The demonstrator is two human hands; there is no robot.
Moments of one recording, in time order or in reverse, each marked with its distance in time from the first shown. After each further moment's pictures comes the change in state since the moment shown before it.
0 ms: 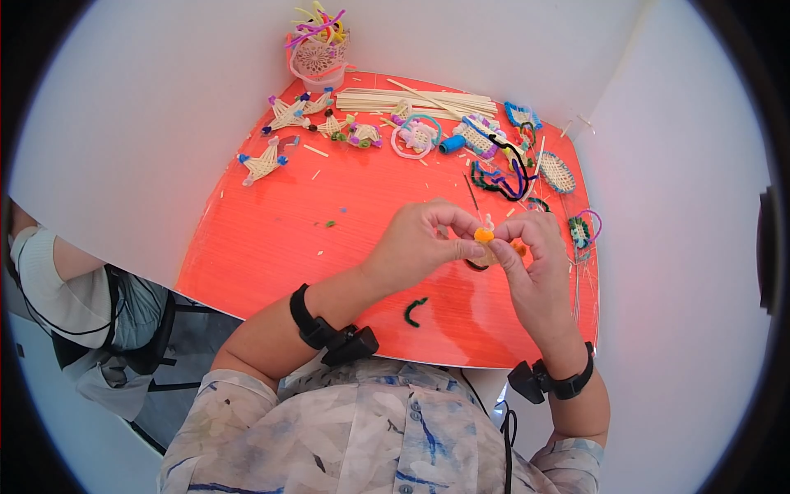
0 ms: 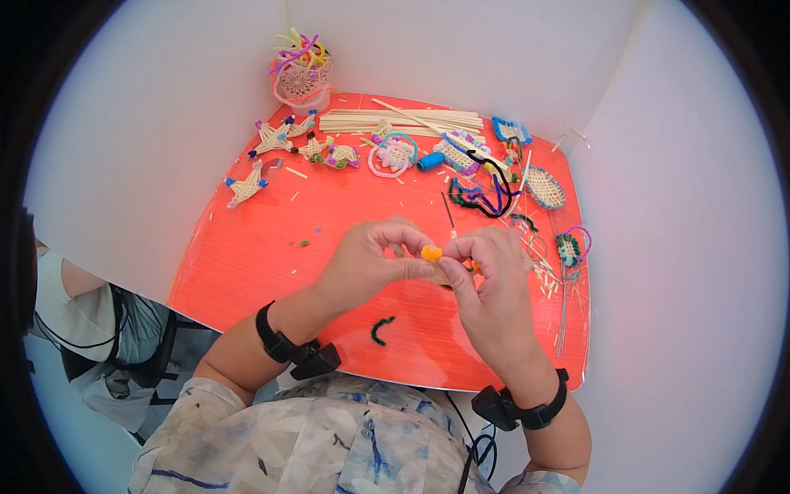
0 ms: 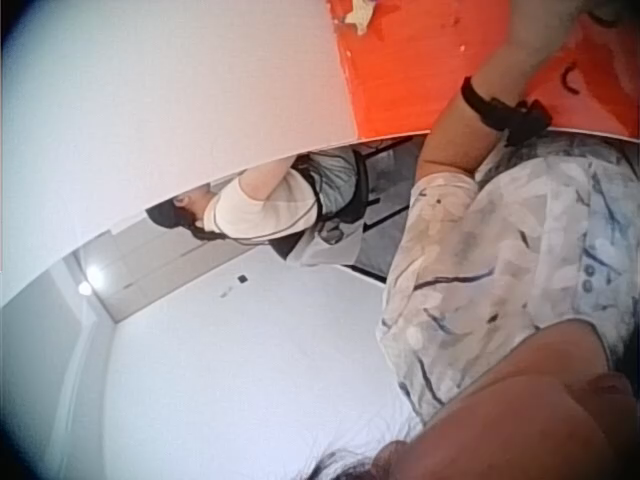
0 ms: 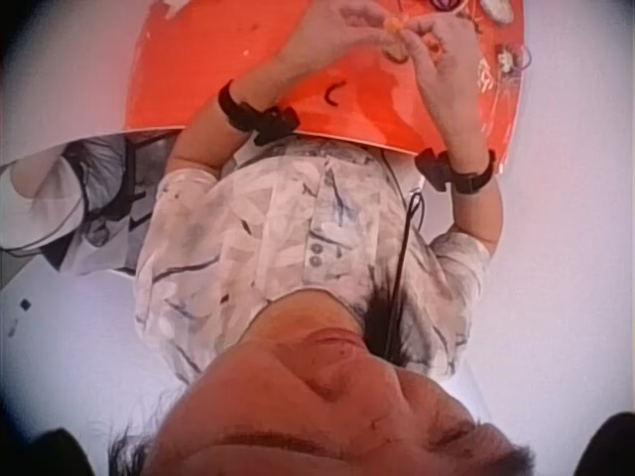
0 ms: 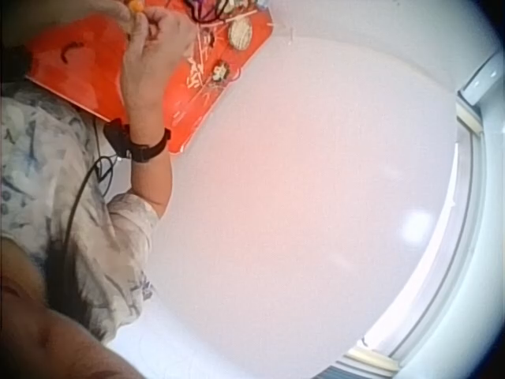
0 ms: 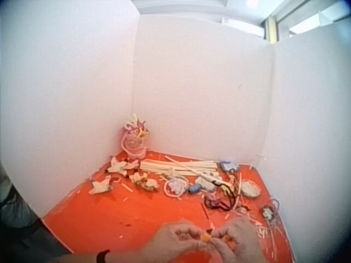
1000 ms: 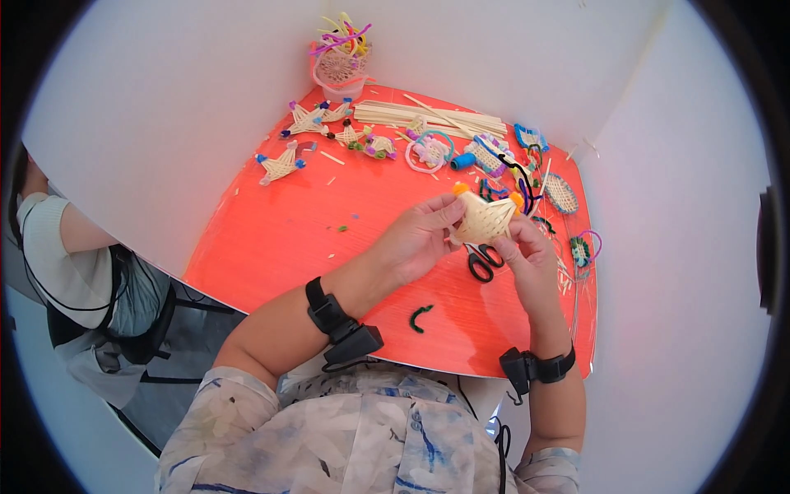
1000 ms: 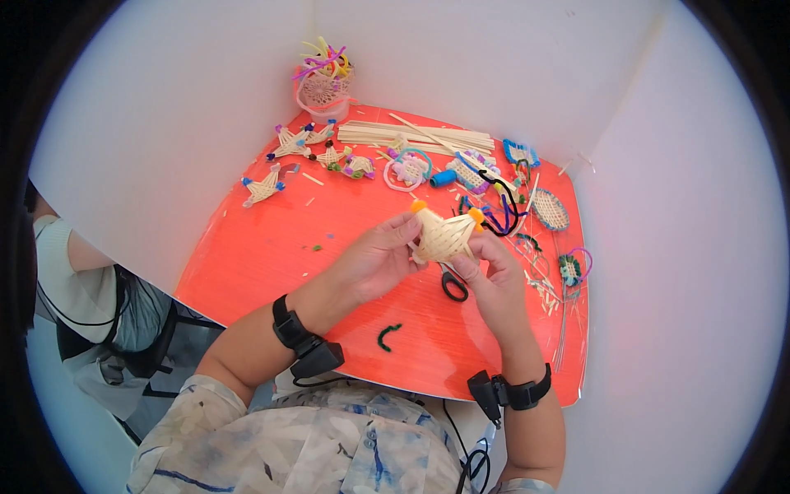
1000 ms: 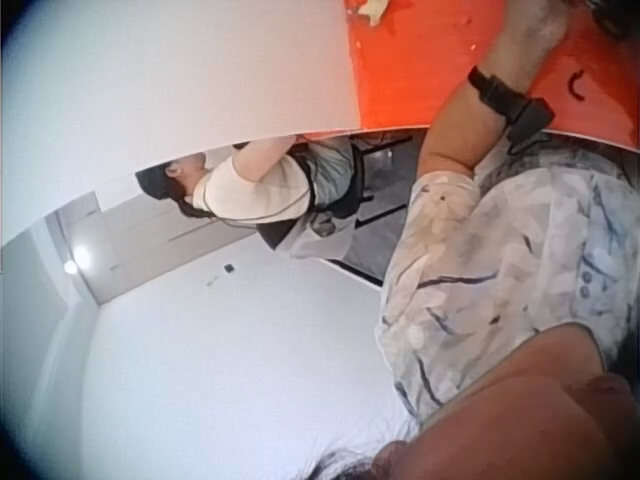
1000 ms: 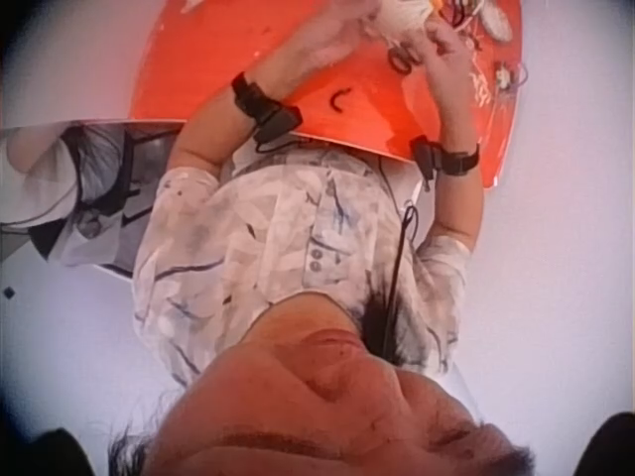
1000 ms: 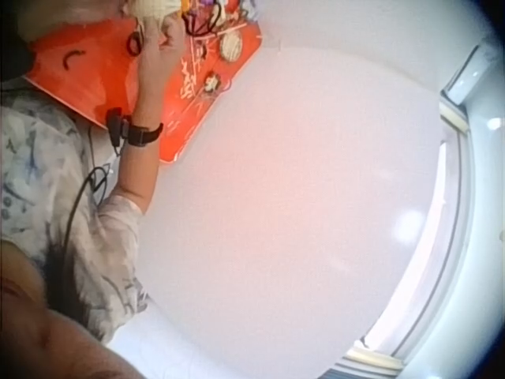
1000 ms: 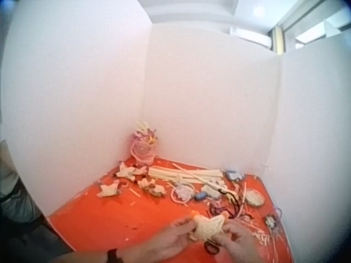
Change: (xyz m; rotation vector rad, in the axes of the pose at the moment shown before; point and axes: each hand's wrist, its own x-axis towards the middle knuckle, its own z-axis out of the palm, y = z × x) left_hand 0.023 -0.042 -0.020 -0.822 -0.033 -0.141; right_hand 0.005 0.062 0.021 0.448 -0.077 0.080
